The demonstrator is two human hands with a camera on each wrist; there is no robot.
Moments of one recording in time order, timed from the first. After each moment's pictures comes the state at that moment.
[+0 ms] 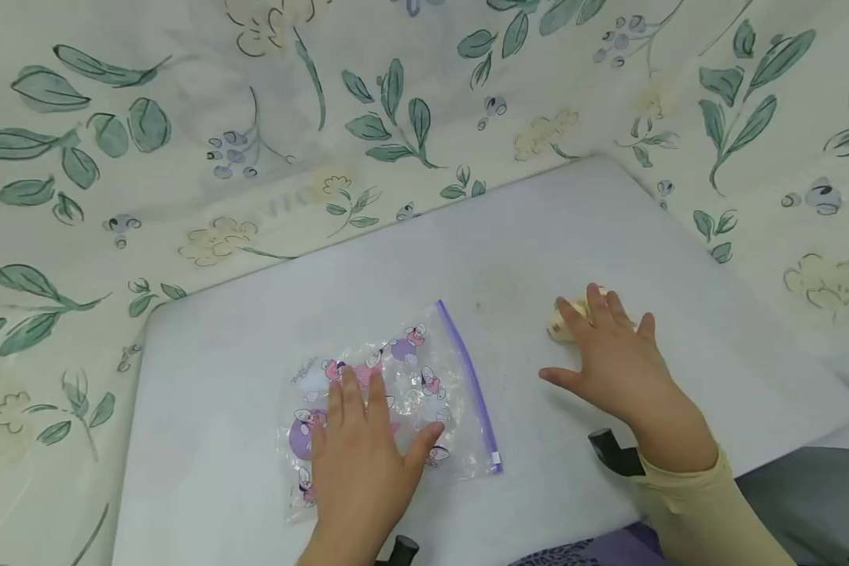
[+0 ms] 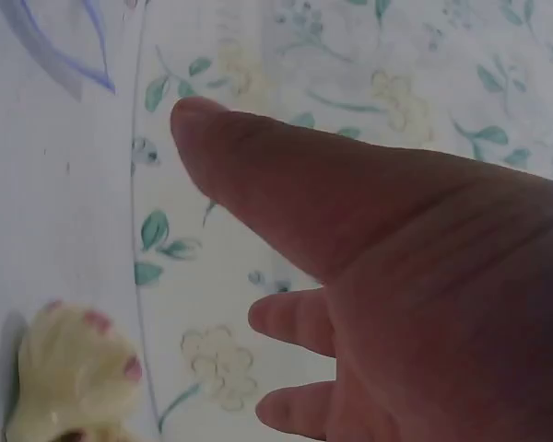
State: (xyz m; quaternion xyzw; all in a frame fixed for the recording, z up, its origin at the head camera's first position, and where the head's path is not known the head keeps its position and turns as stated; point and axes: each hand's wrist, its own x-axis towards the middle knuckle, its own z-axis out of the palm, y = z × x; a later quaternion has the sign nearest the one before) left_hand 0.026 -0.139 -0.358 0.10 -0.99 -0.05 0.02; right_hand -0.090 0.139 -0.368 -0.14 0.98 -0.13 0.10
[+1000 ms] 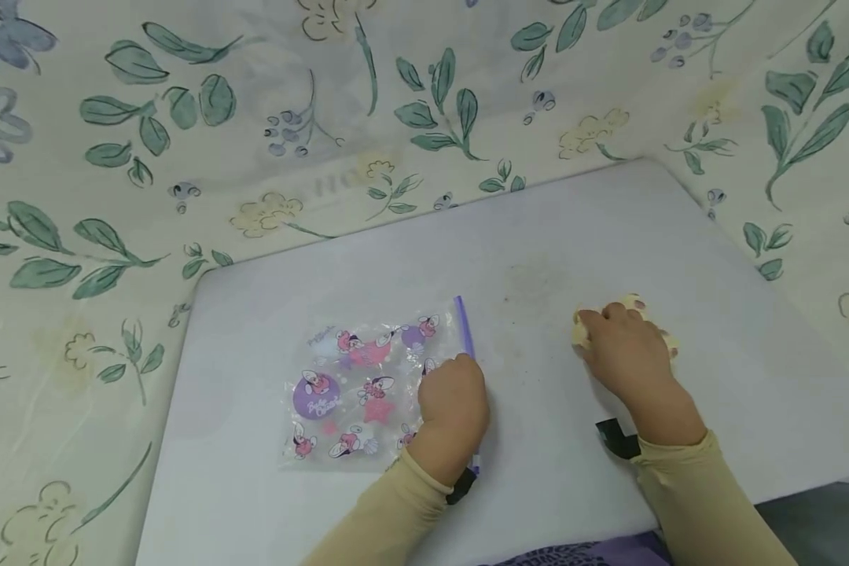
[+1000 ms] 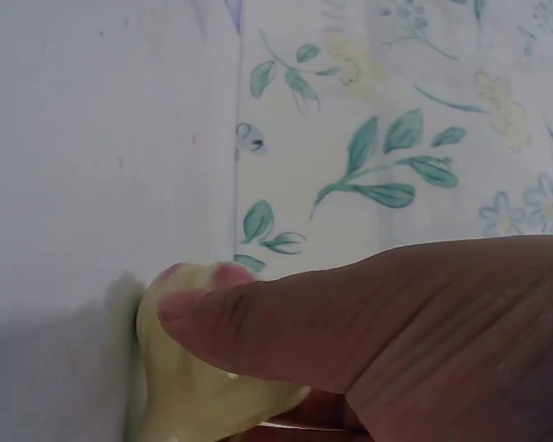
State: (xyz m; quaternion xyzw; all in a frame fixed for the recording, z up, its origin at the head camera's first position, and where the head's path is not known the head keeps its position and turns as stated) left_hand -0.035 -0.083 -0.405 0.11 -0.99 0.03 0.01; right_hand -0.112 0.126 -0.403 -0.19 0.98 -0.10 0.02
